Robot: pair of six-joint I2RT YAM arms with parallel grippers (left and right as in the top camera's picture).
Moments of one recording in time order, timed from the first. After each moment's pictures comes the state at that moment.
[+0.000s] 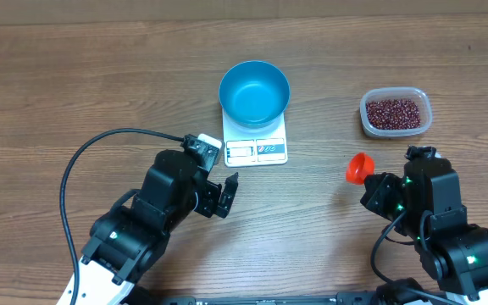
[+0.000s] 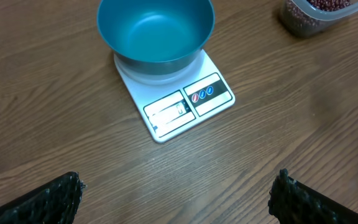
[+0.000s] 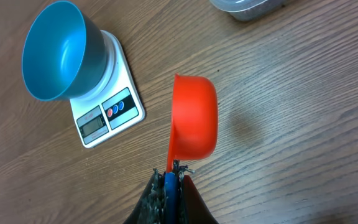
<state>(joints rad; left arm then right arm) -0.55 0.94 0.90 -0.68 -0.03 -0.10 0.25 0.79 0.92 -1.01 0.00 0.72</state>
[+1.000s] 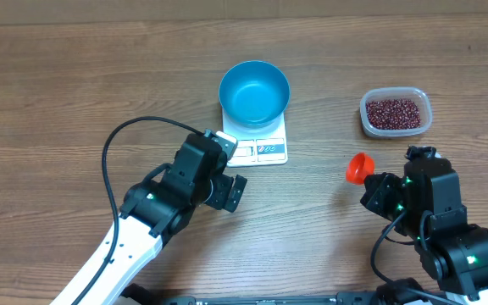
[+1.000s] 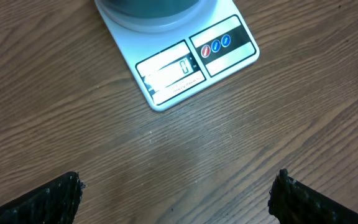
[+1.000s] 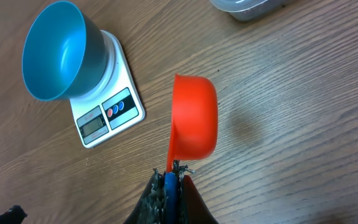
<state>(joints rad) -0.55 1.17 0.90 -0.68 -0.03 -0.11 0.25 0.79 0.92 -1.01 0.00 0.72</state>
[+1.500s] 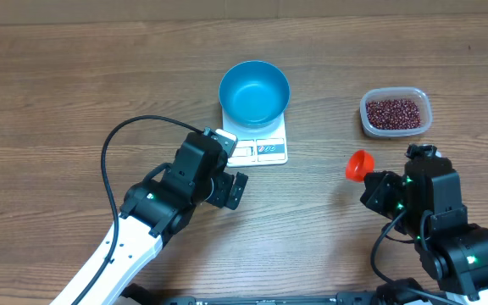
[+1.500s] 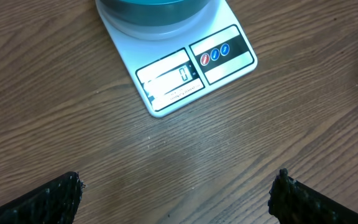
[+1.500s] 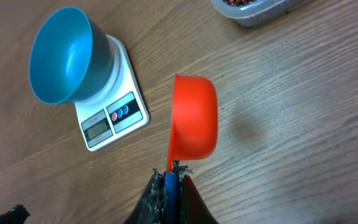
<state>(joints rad) -0.55 1.17 0.90 -0.66 -0.03 -0.13 0.25 0.79 0.92 -0.99 0.00 0.72</state>
